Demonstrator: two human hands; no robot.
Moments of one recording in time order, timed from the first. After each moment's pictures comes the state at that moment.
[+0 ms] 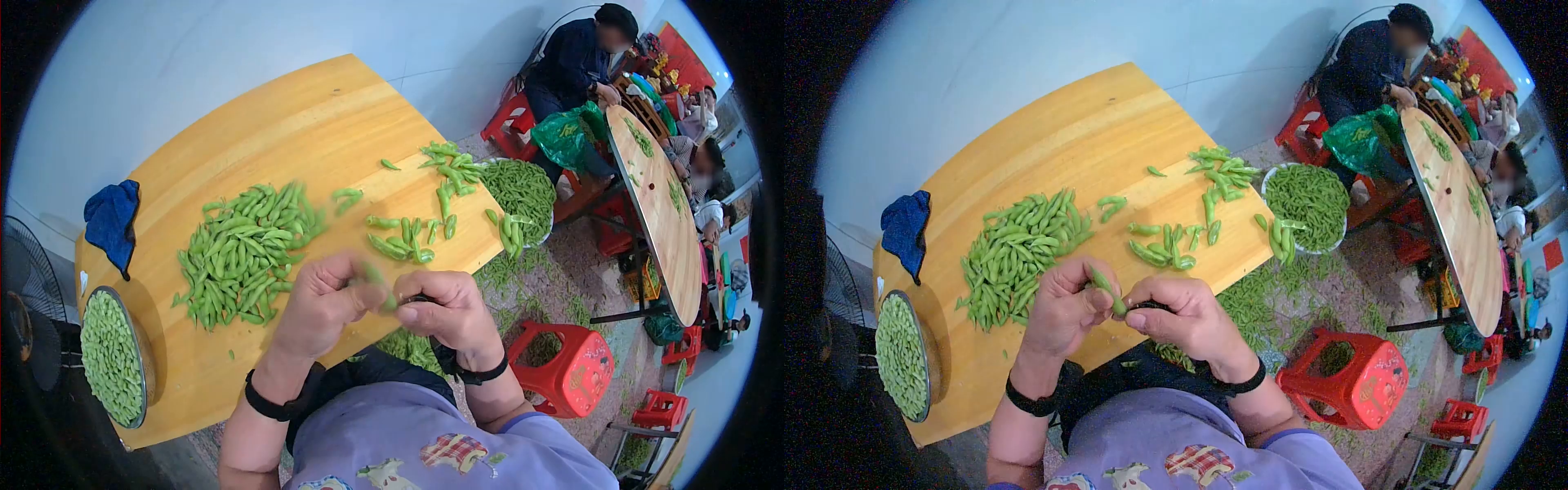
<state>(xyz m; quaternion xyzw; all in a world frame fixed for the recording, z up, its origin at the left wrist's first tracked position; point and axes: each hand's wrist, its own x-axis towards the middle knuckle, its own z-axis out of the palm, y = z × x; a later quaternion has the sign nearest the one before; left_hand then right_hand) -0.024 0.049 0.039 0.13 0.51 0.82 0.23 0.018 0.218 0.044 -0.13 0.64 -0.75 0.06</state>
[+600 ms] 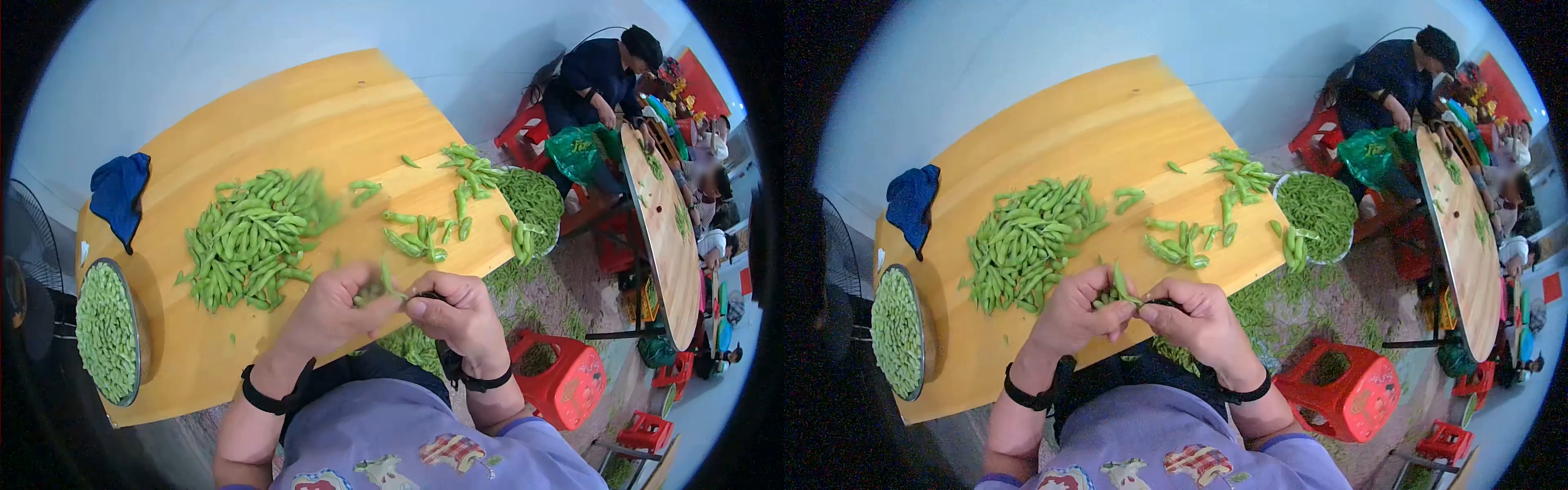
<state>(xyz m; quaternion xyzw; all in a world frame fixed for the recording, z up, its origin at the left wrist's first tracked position) -0.016 0.035 0.036 0.12 0.66 0.69 0.27 0.025 0.208 0.050 0.04 0.62 -0.77 0.15</state>
